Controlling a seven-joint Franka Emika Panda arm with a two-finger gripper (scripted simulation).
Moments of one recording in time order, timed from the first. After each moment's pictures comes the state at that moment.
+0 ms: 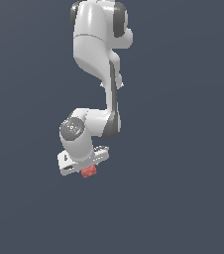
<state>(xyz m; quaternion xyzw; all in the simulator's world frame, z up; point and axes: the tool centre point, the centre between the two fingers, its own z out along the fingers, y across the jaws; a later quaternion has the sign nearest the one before) 0.083 -0.110 0.041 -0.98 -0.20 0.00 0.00</state>
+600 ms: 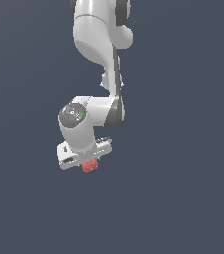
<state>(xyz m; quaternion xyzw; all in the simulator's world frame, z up) 0.075 -0.098 0.088 -0.98 -0.20 0.00 0.00</state>
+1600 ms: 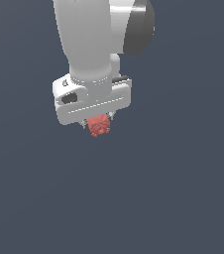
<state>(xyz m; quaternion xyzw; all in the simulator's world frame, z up) 0.041 -0.044 0.307 -0.98 -0.20 0.00 0.00</state>
